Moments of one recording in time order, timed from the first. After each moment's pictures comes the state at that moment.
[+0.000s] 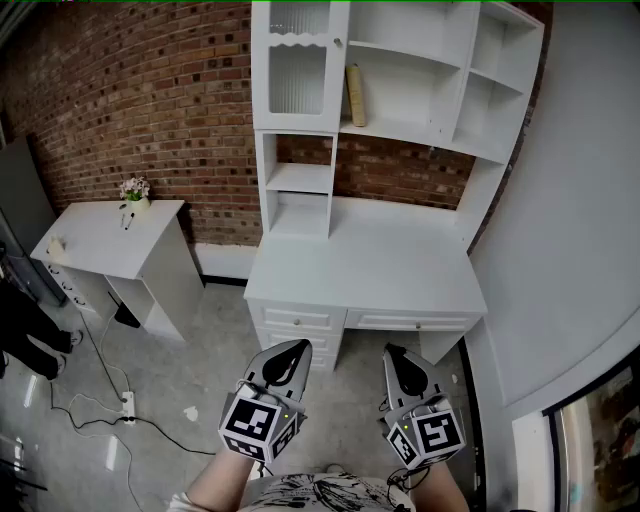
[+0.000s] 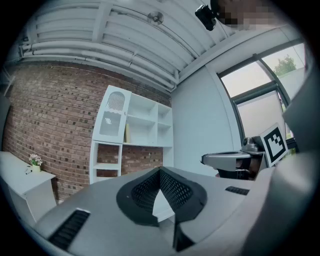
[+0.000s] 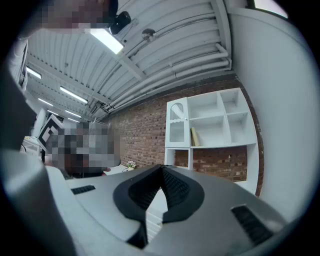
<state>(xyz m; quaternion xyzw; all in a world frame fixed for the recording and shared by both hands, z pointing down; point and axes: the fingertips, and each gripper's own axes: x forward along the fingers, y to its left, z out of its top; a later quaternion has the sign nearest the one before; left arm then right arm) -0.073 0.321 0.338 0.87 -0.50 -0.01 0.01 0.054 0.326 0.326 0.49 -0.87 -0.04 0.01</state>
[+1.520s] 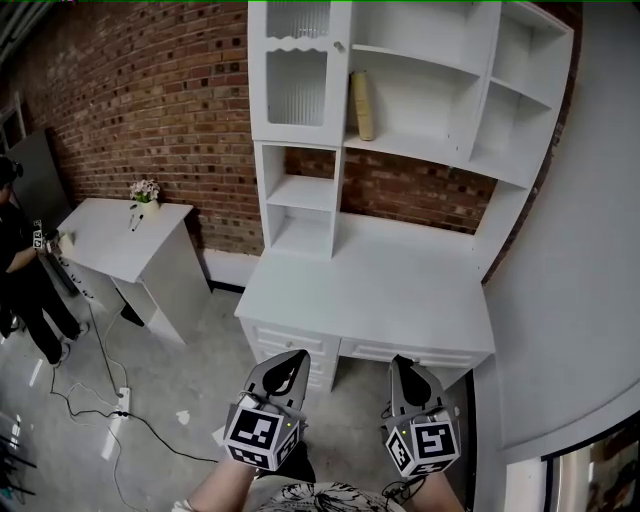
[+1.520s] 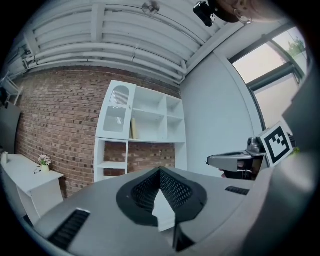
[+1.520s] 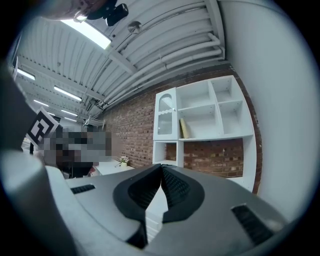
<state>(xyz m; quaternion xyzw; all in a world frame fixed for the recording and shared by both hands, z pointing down) -0.011 0.222 0.349 0.83 -0.56 0.00 0.02 0.140 0.207 0.346 0.50 -0.86 -0.02 0.02</state>
